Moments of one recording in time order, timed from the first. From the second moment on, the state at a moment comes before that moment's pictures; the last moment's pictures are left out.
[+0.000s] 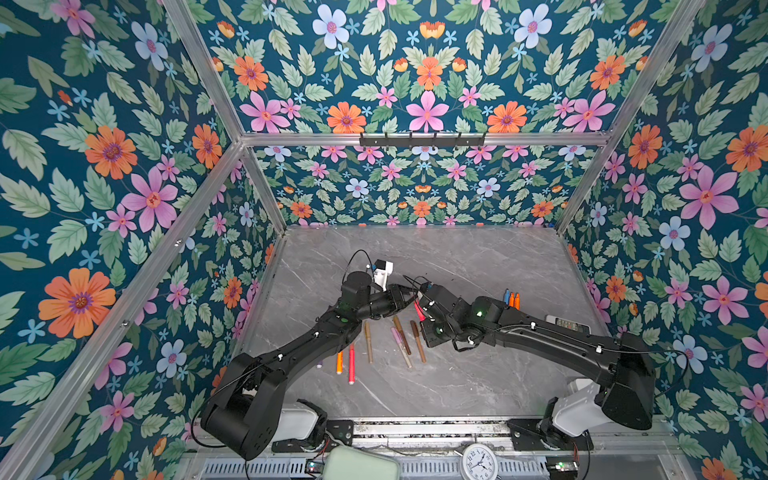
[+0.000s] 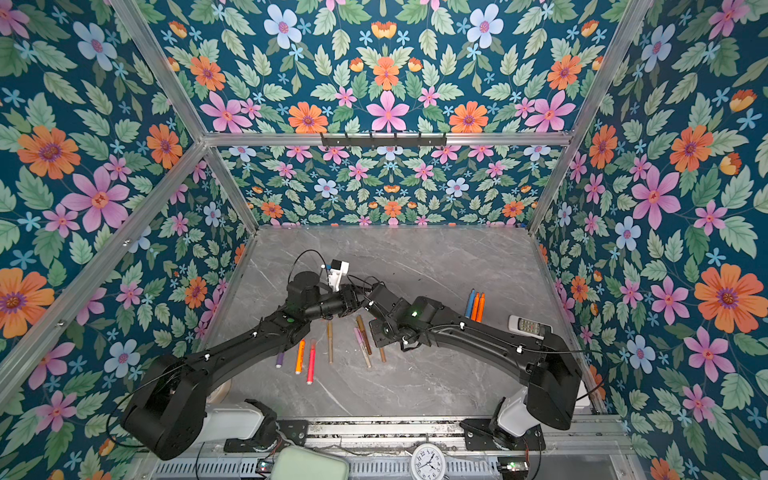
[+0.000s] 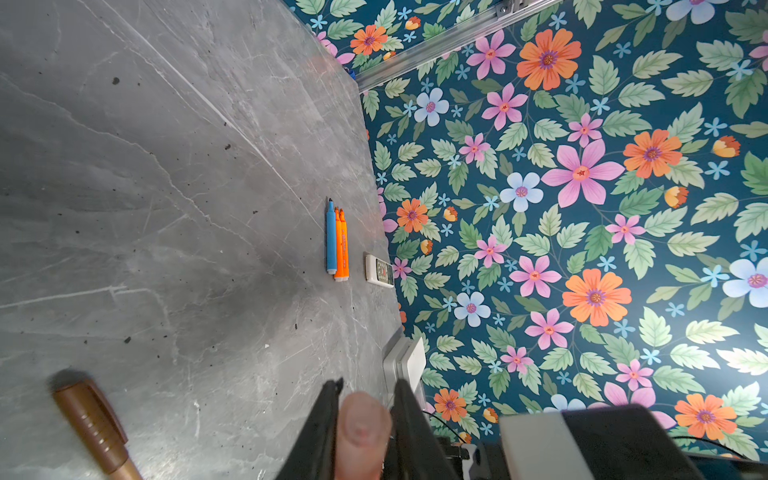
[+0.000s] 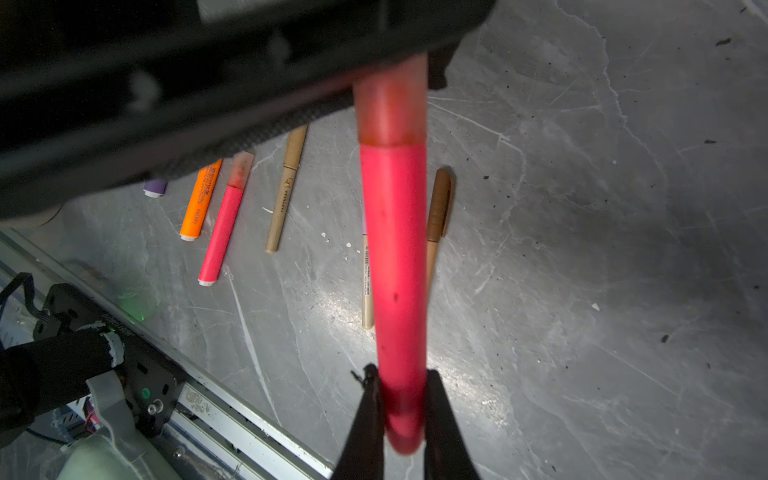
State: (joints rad) left arm -0.54 1.34 0.69 0.37 0.60 -1.02; right arm 1.00 1.52 1.27 -0.78 0.09 0.57
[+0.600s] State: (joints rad) left arm -0.55 1.37 0.69 0.41 0.65 -1.04; right arm 0.97 1.51 1.26 -0.76 0.05 0.55
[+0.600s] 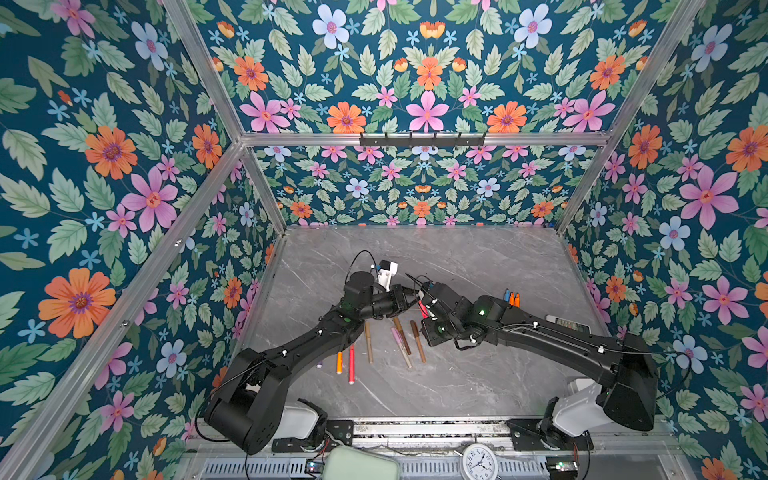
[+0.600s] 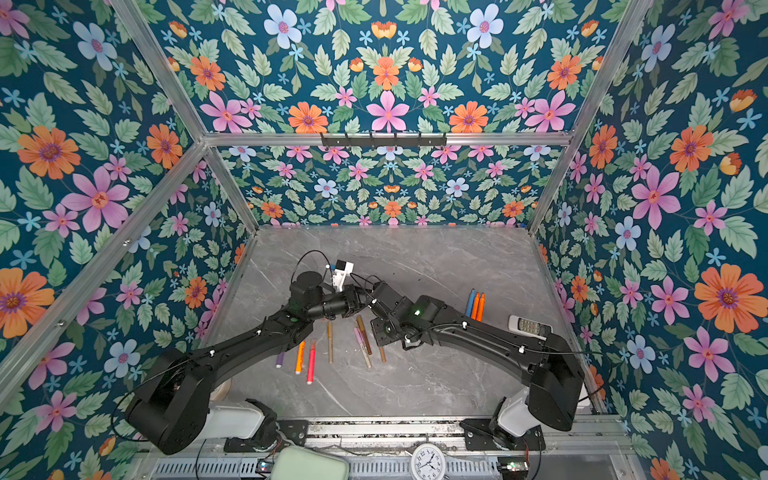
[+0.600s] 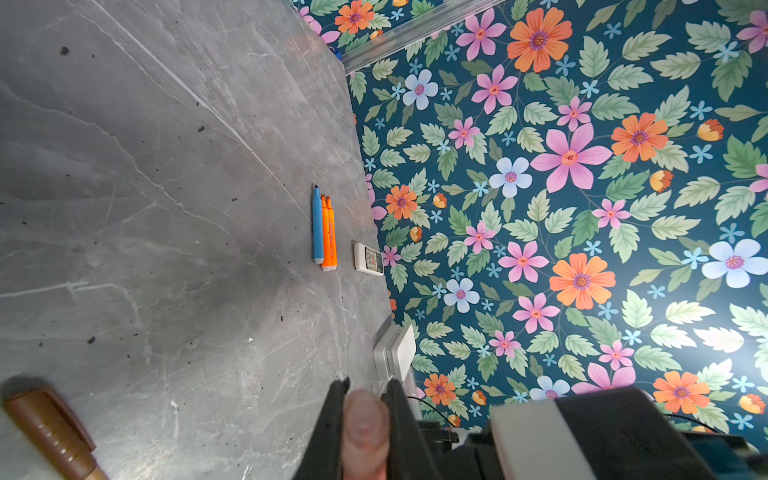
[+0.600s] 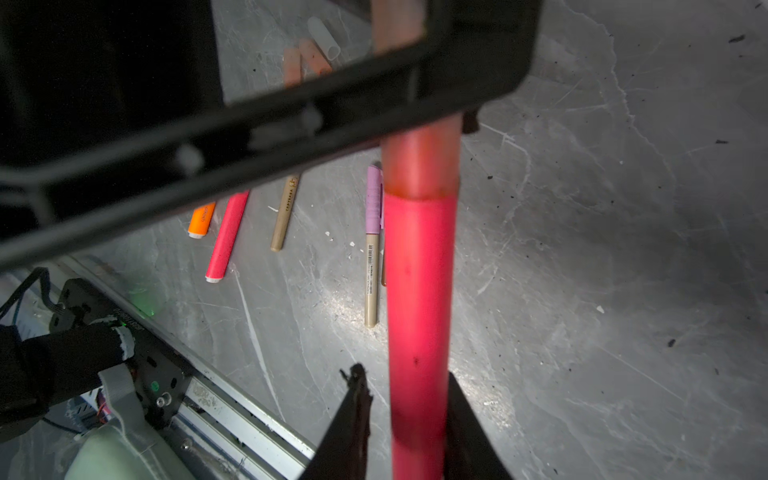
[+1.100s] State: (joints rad) left arm -0.52 1.41 0.81 0.27 0.68 -0.97; right arm 0.96 1.51 1.22 -0.68 0.04 0.57
